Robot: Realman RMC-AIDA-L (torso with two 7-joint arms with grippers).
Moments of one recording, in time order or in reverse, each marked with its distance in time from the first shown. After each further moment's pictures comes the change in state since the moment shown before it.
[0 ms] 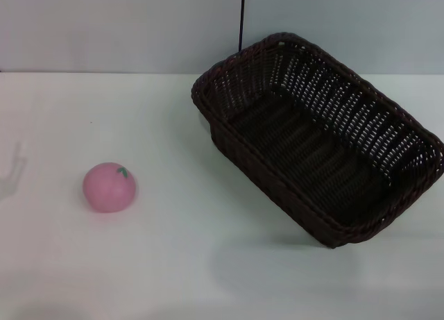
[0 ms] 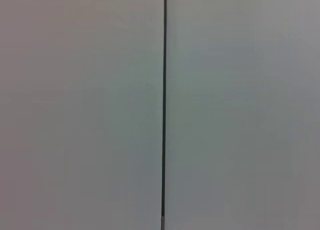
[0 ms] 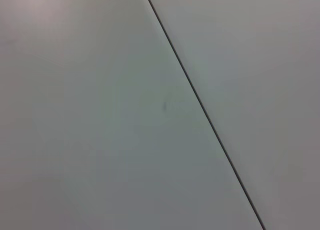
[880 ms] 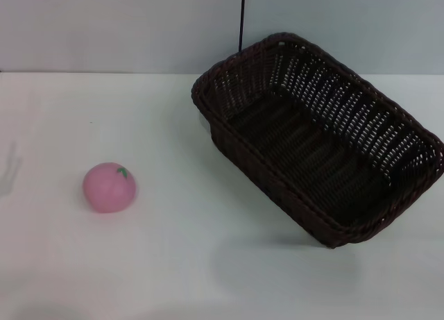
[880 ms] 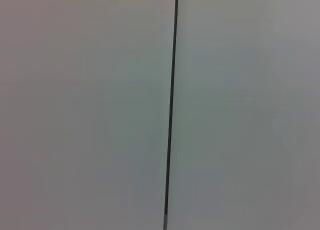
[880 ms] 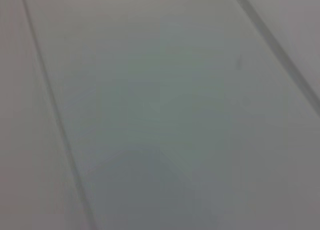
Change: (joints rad) left arm -0.007 0.003 0.000 0.040 0.000 -0.001 -0.084; right arm -0.123 -0.010 -0.005 -0.625 -0.340 0.111 0.658
